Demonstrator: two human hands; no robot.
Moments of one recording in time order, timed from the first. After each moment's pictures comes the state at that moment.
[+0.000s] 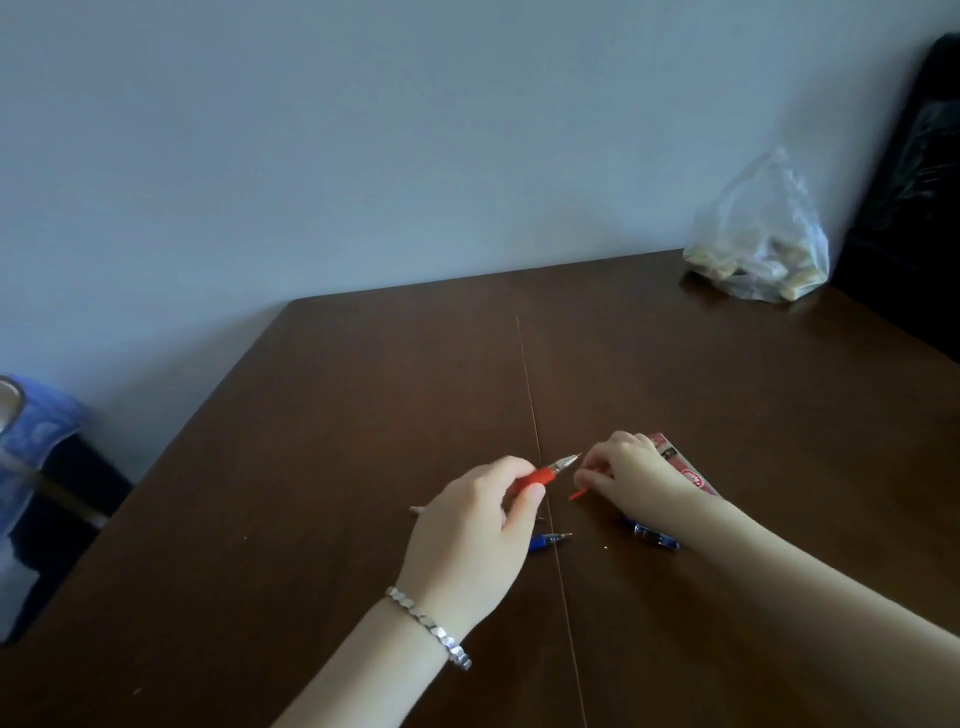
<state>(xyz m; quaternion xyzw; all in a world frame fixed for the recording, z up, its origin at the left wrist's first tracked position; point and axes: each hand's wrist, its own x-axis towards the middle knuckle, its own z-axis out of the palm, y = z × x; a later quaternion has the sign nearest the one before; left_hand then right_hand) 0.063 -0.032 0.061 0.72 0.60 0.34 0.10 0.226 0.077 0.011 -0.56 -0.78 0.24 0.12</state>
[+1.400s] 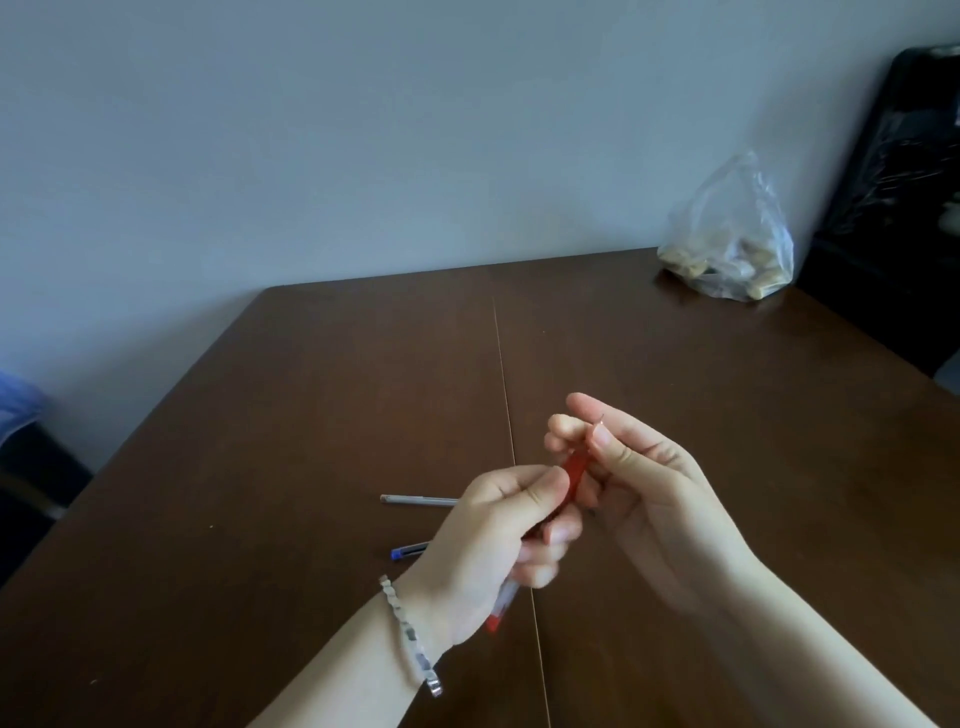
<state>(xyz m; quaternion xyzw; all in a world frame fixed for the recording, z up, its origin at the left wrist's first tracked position) 0.091 -0.048 0.084 0.48 0.34 0.41 0.70 0.231 -0.023 0.080 -0.25 -0.37 0.72 0.52</state>
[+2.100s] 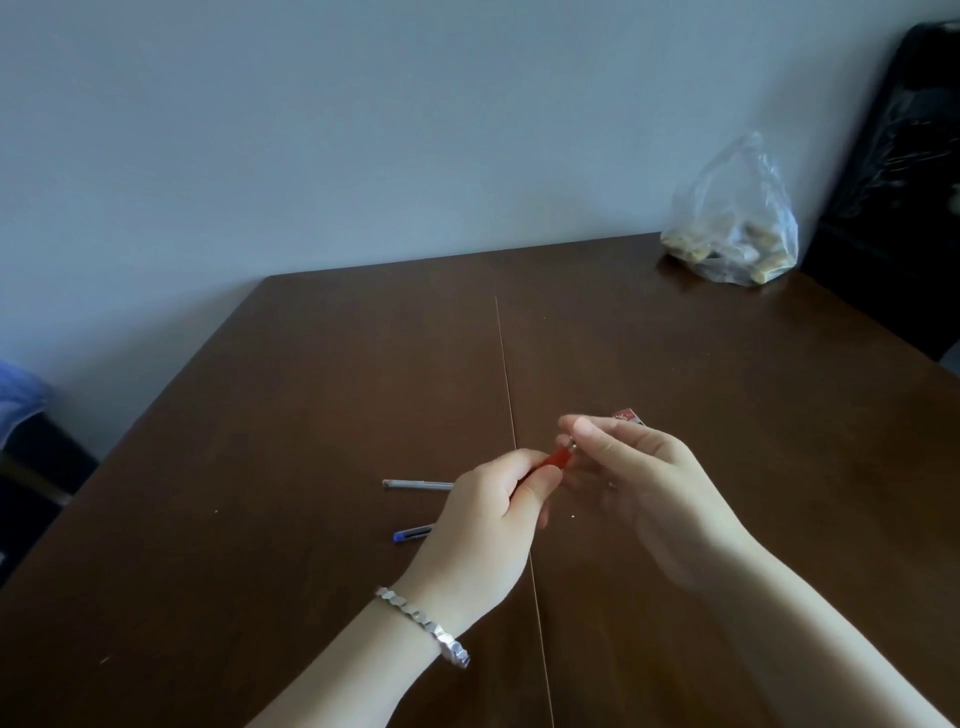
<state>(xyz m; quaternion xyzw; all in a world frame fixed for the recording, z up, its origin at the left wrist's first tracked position) 0.092 -0.048 0.065 0.67 0.55 0.38 0.31 0.232 -0.020 0.071 -0.40 -0.44 0.66 0.47</state>
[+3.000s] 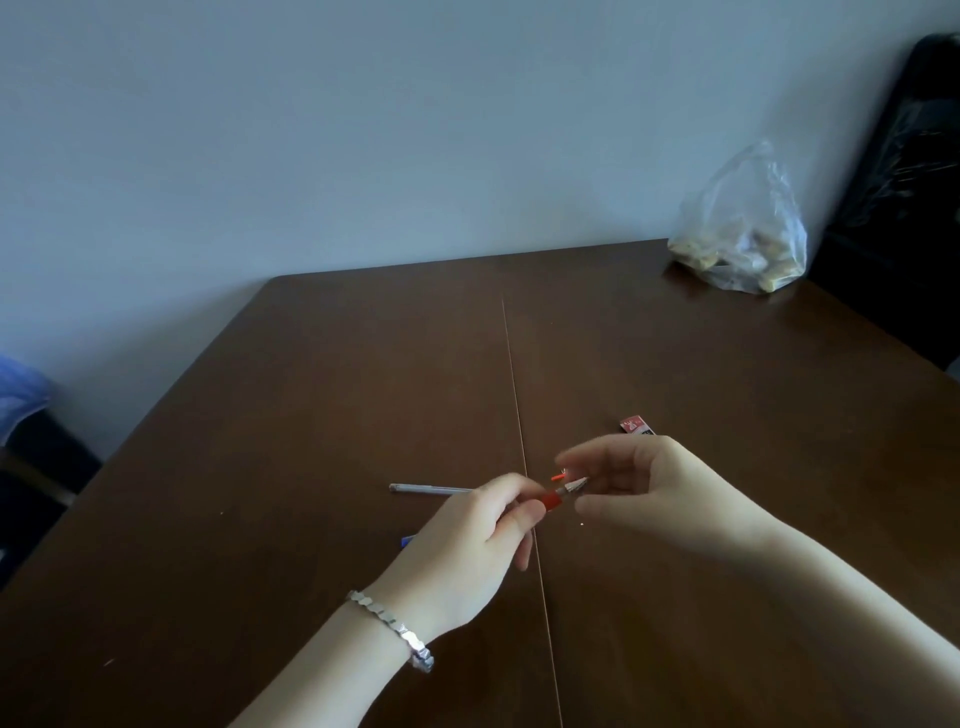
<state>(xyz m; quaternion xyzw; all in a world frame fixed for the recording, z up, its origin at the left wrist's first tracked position) 0.068 -0.050 0.060 0.71 0.55 0.27 0.34 0.245 -0.006 0.074 -0.44 -0.68 0.50 0.28</state>
